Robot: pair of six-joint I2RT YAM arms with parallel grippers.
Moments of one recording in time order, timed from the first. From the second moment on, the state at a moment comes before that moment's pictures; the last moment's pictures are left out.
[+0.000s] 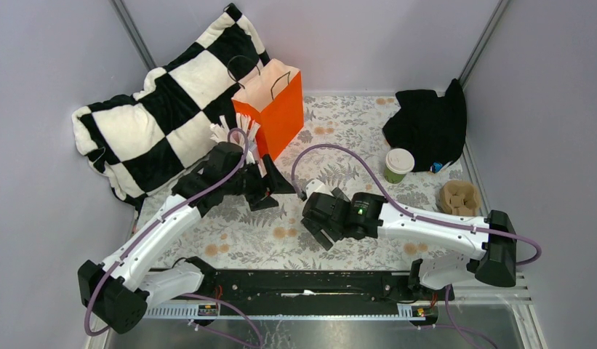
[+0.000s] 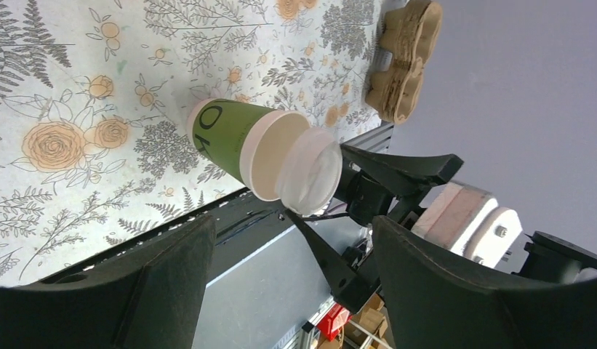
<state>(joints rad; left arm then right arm) -0.54 1.05 0.95 -0.62 0.46 -1.02 1.23 1.36 1.16 -0.99 0.35 0.37</state>
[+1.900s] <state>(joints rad) -0.54 1.13 0.98 -0.66 0.47 -0.95 1.23 1.36 1.08 -0.83 0.40 0.37</state>
